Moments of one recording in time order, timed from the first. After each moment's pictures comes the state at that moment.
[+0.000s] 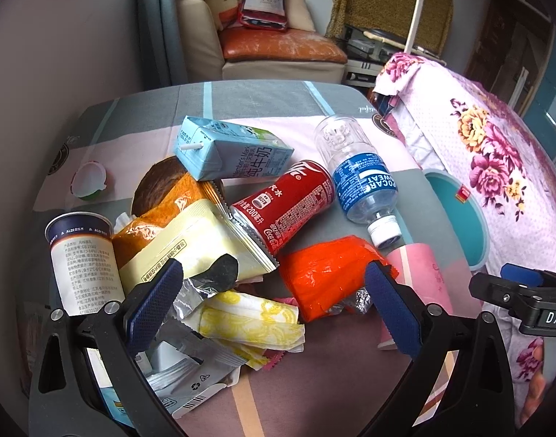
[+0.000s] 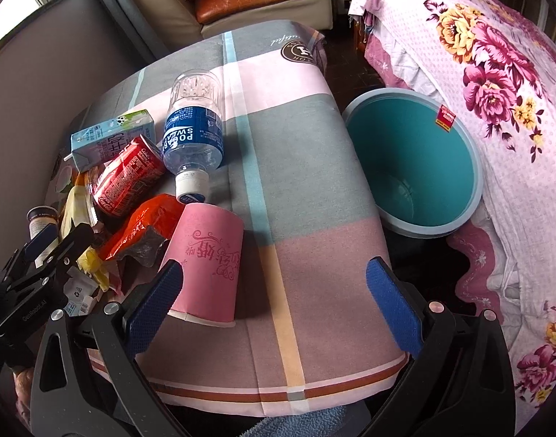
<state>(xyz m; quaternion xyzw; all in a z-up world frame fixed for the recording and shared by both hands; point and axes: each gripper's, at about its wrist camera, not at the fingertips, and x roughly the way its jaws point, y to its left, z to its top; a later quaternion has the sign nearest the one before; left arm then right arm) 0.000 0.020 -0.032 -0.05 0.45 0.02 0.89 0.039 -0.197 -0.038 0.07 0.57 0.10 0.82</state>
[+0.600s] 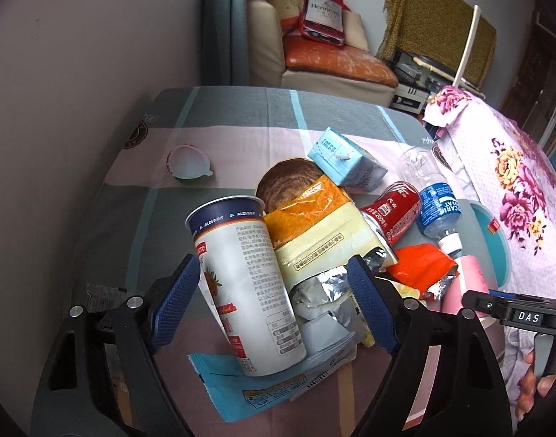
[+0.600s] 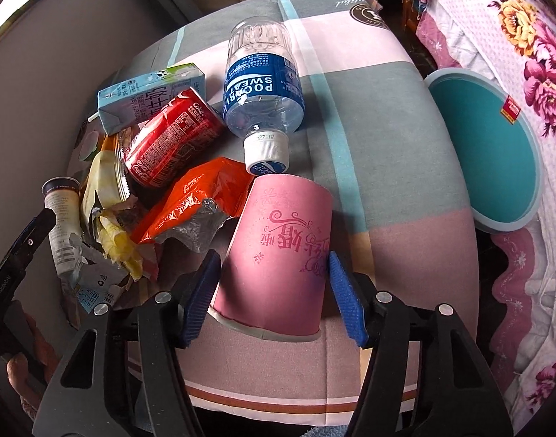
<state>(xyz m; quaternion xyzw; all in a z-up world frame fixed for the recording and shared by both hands) -0.038 0.131 -0.014 -0.11 0.44 0.10 0.88 0.044 -0.138 -0.062 0.06 0.60 0.16 0.78</state>
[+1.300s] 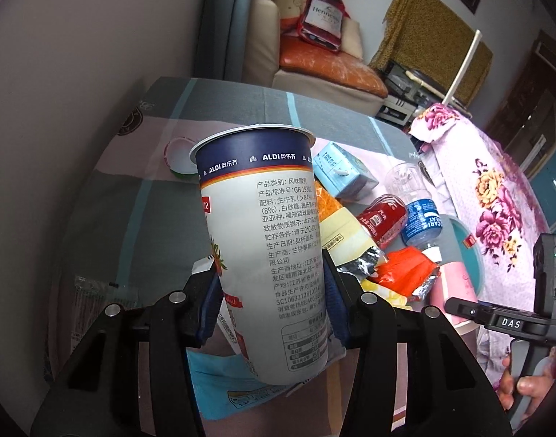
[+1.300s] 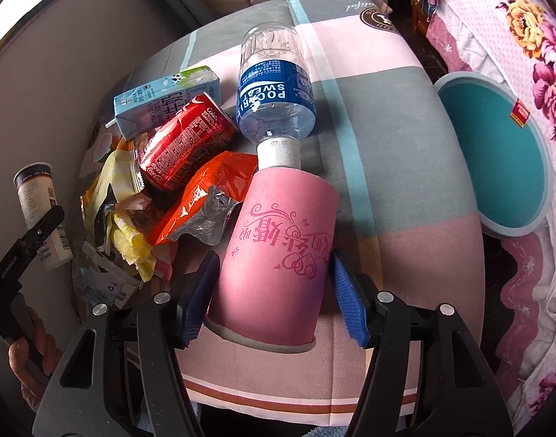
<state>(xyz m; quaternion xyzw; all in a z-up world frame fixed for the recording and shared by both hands) -0.044 0.145 0.008 -0.15 0.43 0.06 0.89 0.045 -0.147 -0.057 0.08 0.60 0.18 0.78</state>
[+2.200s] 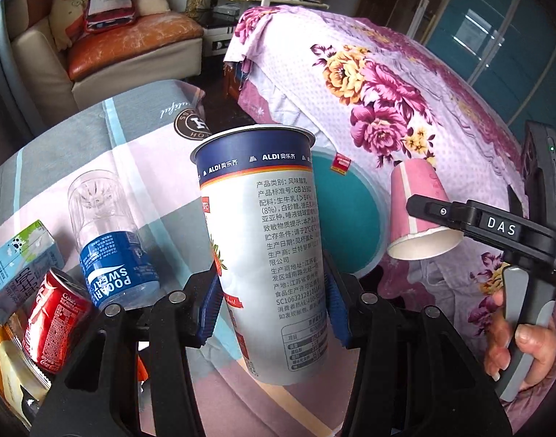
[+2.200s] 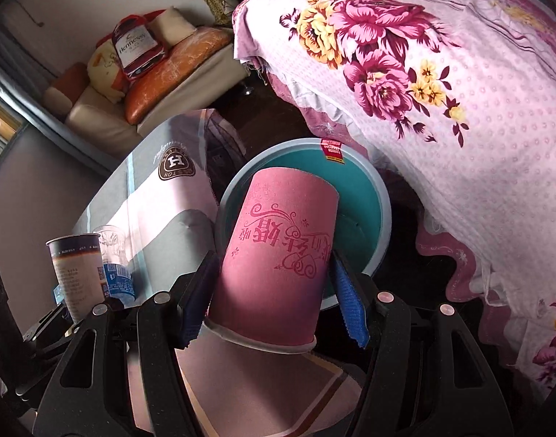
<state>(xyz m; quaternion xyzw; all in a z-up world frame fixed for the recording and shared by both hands) 0.106 -0.170 -0.020 0.02 0.50 -0.21 0.84 0.088 -0.394 -0.034 0.24 0.49 -0.01 0.84</state>
